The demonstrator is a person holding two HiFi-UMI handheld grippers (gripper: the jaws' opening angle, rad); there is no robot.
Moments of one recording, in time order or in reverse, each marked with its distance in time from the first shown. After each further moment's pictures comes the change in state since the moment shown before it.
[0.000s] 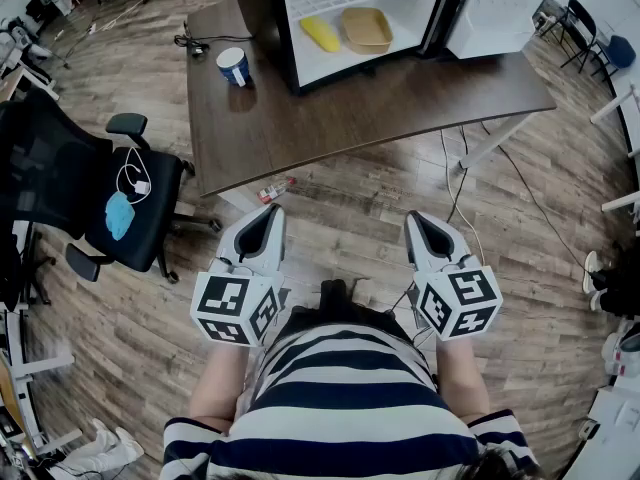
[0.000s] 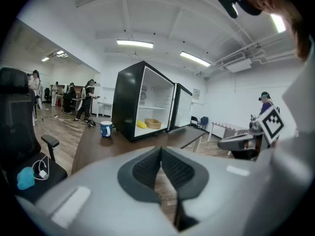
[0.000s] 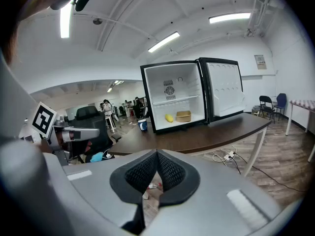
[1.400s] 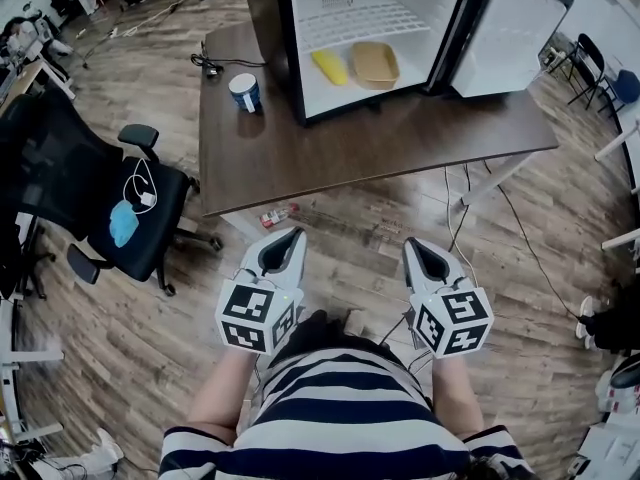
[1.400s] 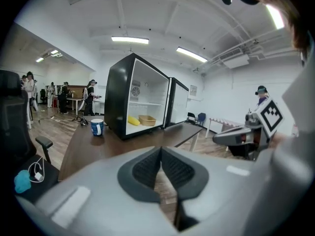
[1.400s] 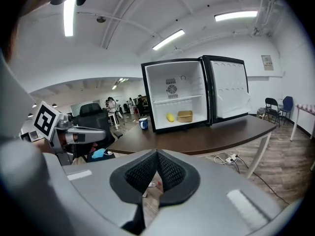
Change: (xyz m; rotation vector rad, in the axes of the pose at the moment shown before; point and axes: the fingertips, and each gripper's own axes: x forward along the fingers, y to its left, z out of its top) left arm 0.036 -0.034 -0.007 0.036 0.043 -0.032; right arm 0.007 -0.023 0.005 -0.037 0.022 0.040
